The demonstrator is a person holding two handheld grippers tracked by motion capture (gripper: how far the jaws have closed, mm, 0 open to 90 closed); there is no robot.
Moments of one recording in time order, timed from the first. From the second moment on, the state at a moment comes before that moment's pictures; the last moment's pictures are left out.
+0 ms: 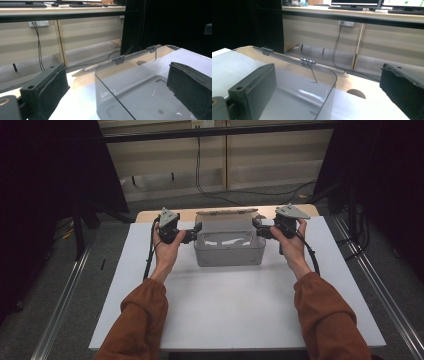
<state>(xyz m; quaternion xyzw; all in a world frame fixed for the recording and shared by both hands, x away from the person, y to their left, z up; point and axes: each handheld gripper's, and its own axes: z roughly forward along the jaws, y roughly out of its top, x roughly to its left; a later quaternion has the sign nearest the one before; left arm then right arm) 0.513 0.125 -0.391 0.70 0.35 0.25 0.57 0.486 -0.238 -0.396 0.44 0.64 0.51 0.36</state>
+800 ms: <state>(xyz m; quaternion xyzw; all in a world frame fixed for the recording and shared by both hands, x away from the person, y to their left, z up) 0.464 0.144 -0.396 0.69 0.36 0.25 0.58 0.438 -0.237 -0.400 0.42 0.63 0.52 0.38</state>
